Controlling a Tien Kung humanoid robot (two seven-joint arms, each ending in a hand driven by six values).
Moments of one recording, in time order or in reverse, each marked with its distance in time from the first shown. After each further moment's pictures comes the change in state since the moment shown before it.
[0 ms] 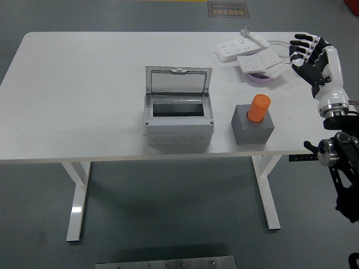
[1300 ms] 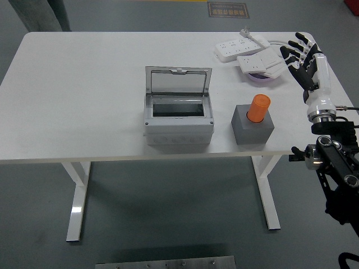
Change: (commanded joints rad) left arm -0.008 -0.004 -0.002 0.000 0.016 -0.010 0.004; right arm 0.030 0.056 -0.069 -0.141 -0.053 -0.101 0.143
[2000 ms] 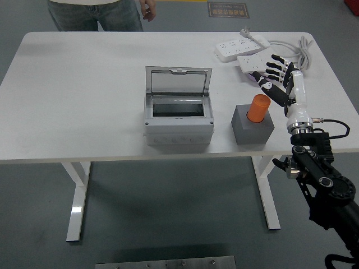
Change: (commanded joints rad) left arm -0.009 -0.002 -0.010 0.000 0.023 -0.008 0.008; right arm 0.038 0.063 -0.117 -0.153 0.012 -0.042 0.046
